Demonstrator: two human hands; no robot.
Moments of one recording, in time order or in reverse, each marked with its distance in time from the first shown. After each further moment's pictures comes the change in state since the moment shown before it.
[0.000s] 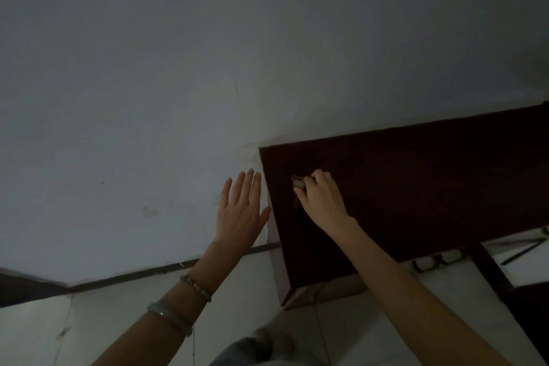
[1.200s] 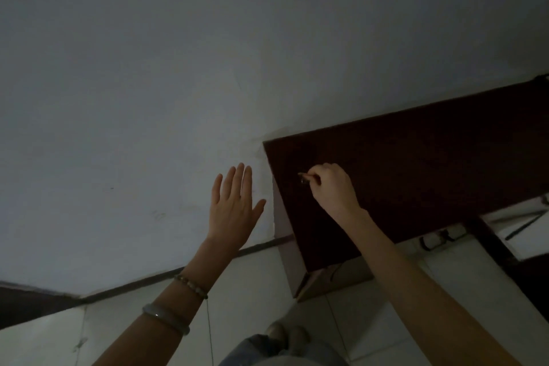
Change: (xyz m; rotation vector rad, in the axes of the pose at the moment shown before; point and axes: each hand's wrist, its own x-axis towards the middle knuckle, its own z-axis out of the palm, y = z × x) left_hand -0.015 -0.032 -0.015 -0.028 -0.012 0.000; right_hand -0.014 -0.018 -0.016 0.251 0.140 0.097
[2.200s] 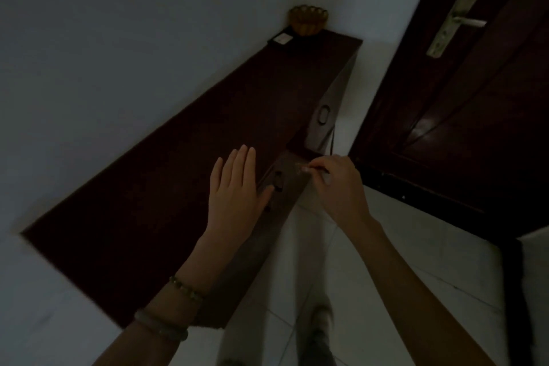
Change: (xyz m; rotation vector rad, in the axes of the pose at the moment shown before) left_hand 0.025 0.316 -0.040 -0.382 0.197 0.717; right_hand -0.209 0.144 -0.206 -0.121 0.604 0.593
